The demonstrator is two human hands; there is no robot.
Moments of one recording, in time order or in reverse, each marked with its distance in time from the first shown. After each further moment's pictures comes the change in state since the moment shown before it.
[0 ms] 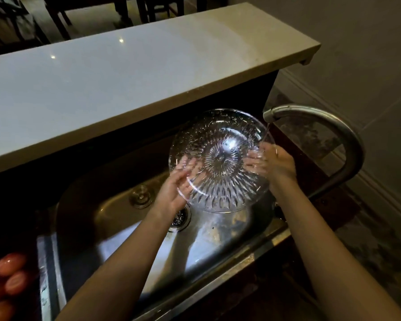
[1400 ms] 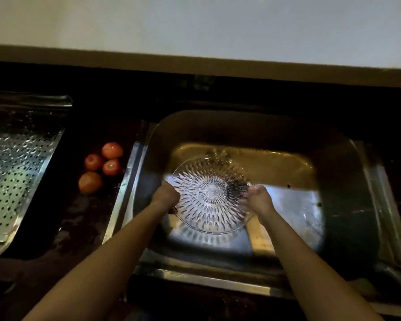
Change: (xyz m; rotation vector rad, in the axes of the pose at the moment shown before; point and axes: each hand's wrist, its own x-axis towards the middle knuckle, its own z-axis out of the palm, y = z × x) left_hand -0.118 0.025 -0.169 1.345 0.992 -0.280; right_hand -0.019 0.195 0.142 -0.526 -0.584 0.353
